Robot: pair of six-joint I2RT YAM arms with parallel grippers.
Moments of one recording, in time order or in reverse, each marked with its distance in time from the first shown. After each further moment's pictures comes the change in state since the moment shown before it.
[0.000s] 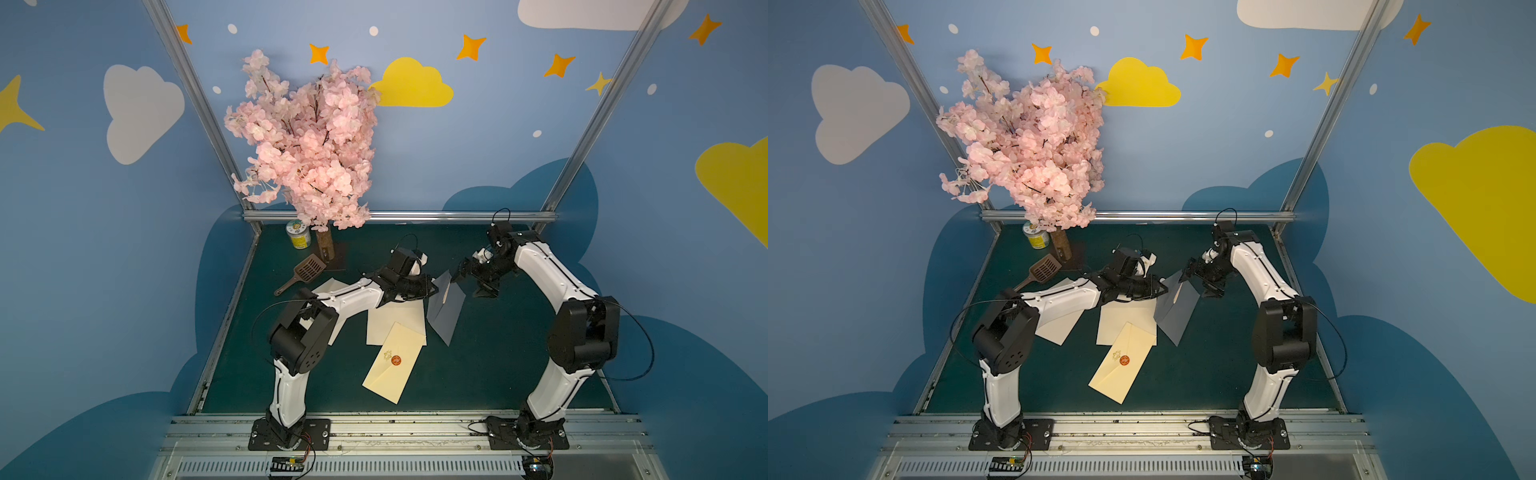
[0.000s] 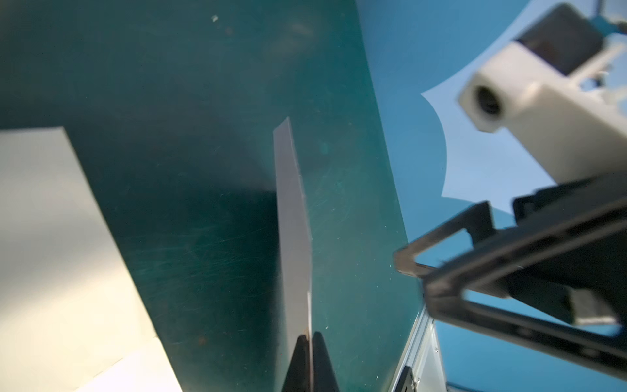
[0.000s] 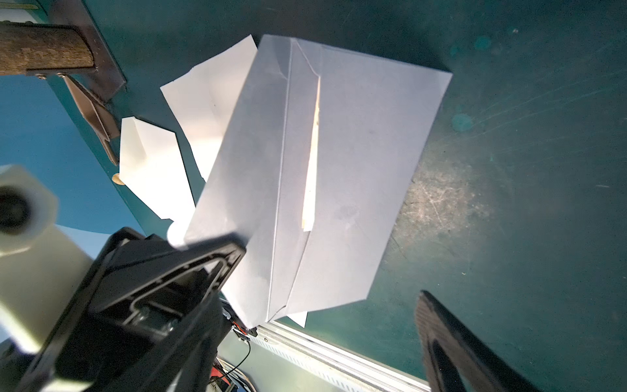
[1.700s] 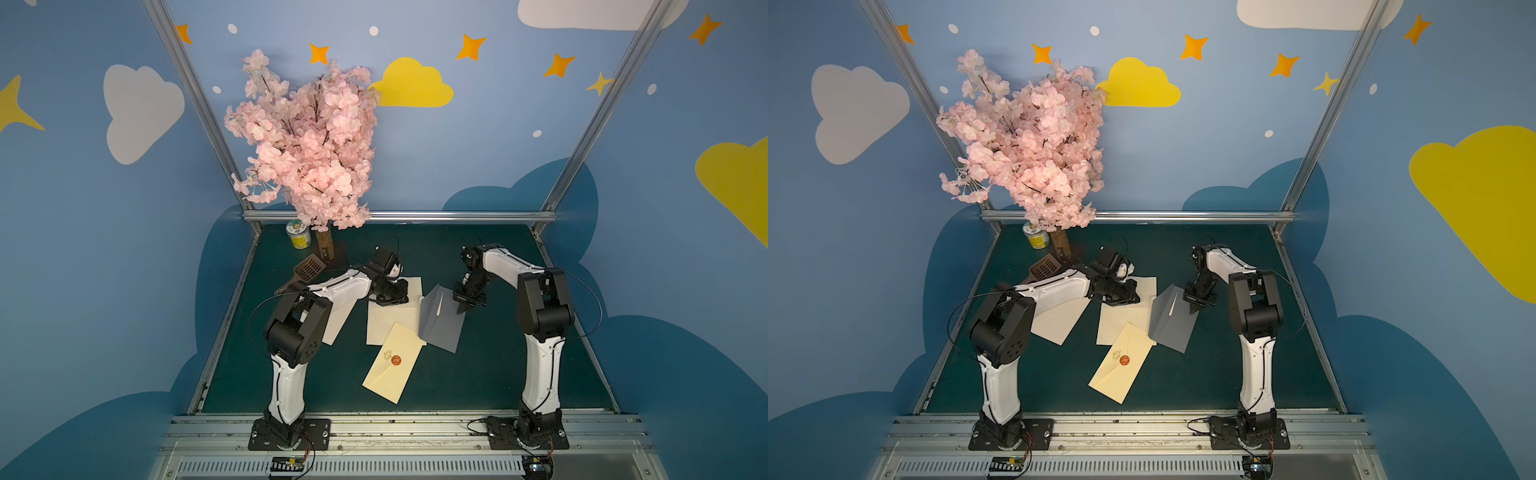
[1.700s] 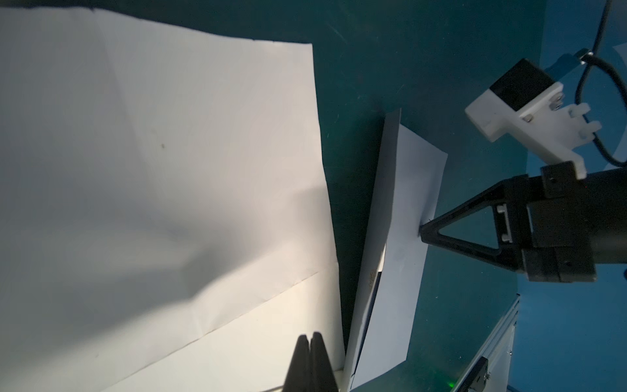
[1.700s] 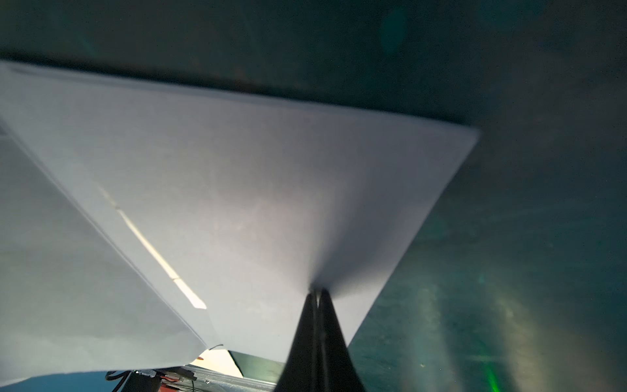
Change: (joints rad) left arm 0.119 0.044 0.068 -0.415 -0.024 0.196; right arm 0.069 0.347 0.025 -0.008 0.202 0.002
